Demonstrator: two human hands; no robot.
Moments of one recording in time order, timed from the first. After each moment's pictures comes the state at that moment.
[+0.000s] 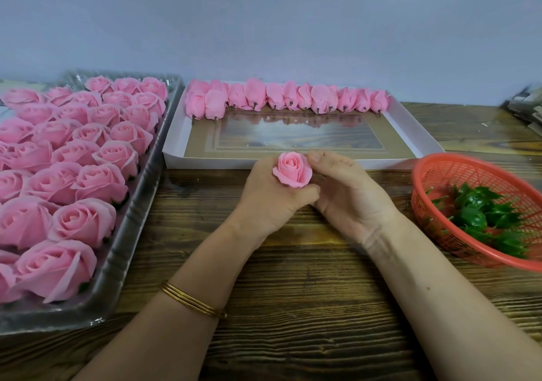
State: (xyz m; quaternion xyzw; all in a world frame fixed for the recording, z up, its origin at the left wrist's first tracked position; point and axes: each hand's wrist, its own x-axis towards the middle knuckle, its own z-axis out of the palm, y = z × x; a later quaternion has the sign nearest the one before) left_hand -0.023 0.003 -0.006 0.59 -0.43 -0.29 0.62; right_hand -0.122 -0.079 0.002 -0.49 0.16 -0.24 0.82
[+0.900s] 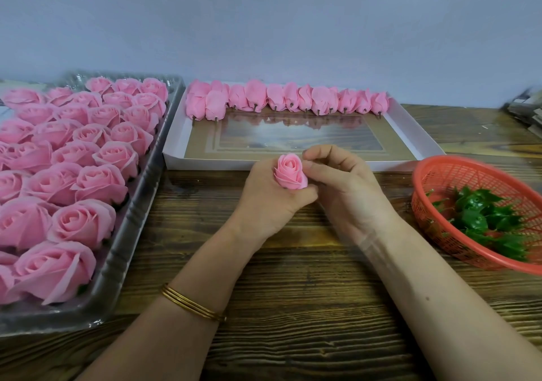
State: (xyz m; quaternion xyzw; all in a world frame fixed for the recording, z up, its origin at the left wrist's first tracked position) left_hand -0.021 0.003 -0.009 0.60 -0.42 -0.27 0.62; right_hand -0.118 -0.075 0.001 -0.52 0.22 -0.32 0.76
